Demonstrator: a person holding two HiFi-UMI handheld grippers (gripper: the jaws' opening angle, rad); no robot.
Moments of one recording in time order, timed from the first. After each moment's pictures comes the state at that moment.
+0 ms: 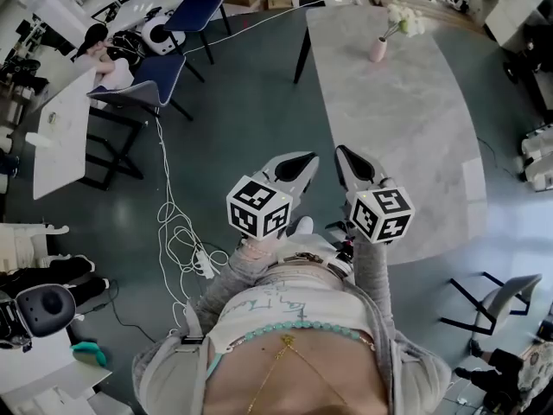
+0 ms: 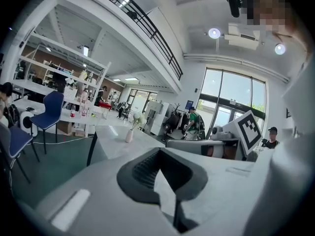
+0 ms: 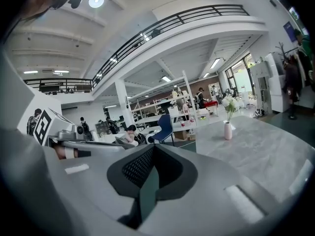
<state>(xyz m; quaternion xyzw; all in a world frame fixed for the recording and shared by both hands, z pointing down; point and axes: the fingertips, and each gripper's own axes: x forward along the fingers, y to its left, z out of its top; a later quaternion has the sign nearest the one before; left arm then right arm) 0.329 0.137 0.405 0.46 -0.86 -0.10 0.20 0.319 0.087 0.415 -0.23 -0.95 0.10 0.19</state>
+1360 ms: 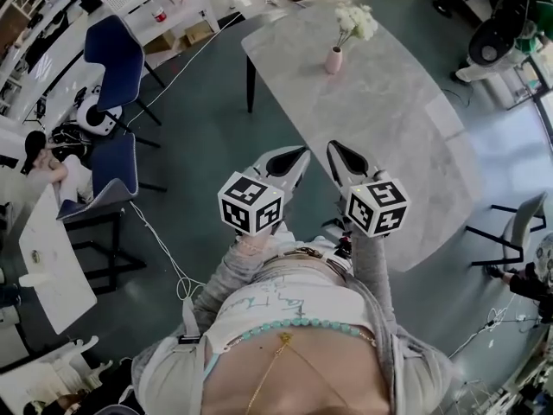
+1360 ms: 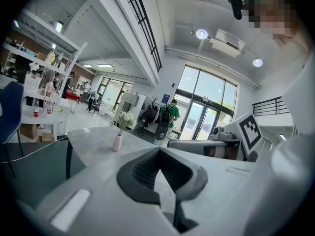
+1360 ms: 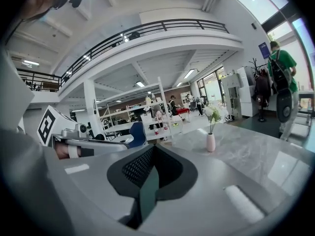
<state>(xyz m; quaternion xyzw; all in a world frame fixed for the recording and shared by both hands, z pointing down) 0.150 0.130 0.405 0.62 -0.75 -0.07 0.20 0.164 0.081 0.413 -0.05 -0.98 0.12 0.17</state>
